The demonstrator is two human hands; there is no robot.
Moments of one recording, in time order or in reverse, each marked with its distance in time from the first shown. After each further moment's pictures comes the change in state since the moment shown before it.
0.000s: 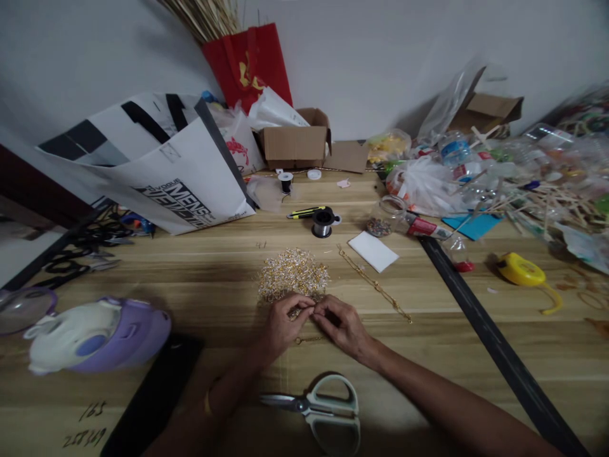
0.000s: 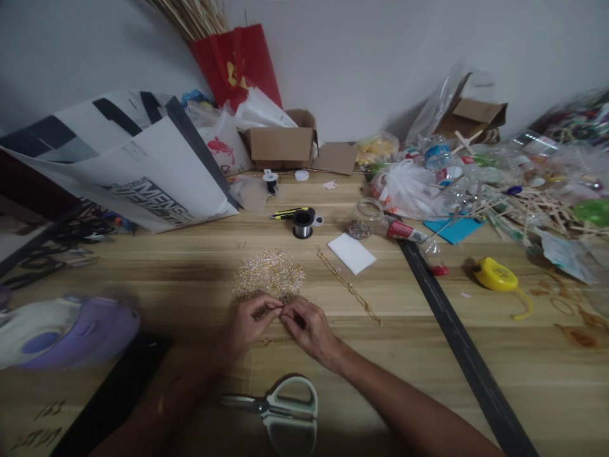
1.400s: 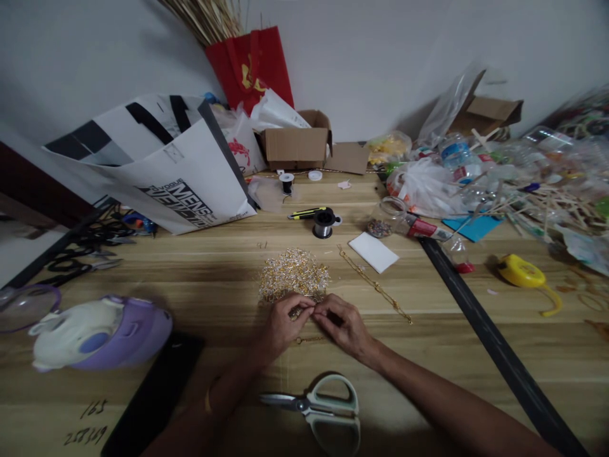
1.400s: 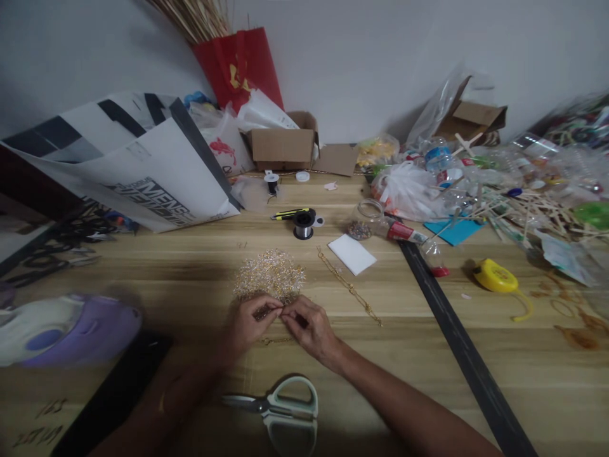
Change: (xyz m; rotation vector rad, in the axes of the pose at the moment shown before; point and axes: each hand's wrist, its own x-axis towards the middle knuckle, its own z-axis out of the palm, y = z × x) left_hand 0.000 0.001 -0.002 0.062 -0.008 0.027; right_hand 0.000 0.003 0.000 -0.005 0.035 -0.042
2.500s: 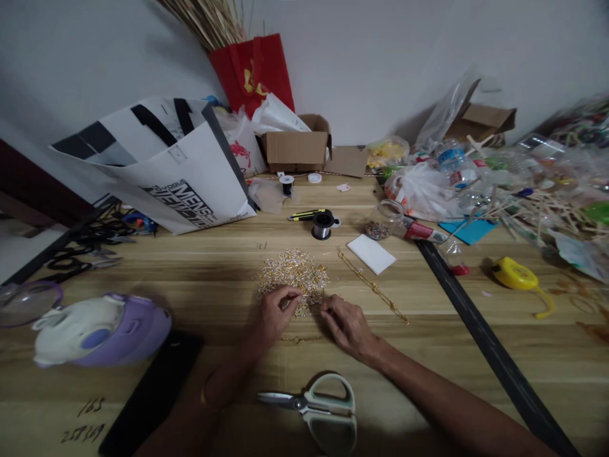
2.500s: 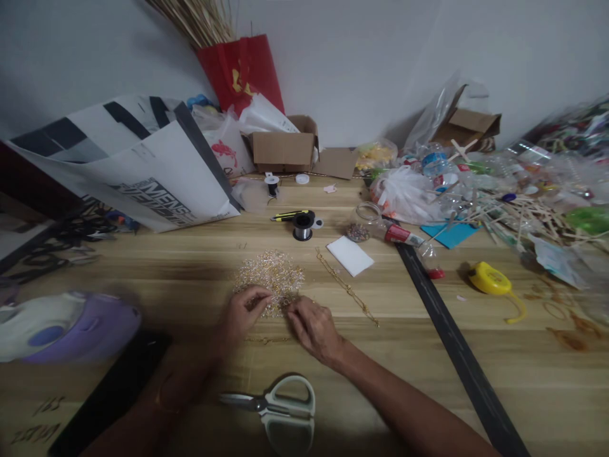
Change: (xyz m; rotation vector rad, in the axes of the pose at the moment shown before) left_hand 0.007 -0.007 -0.012 0.001 0.109 -0.043; right_hand -0.006 0.000 -0.013 -0.325 -0.033 -0.181
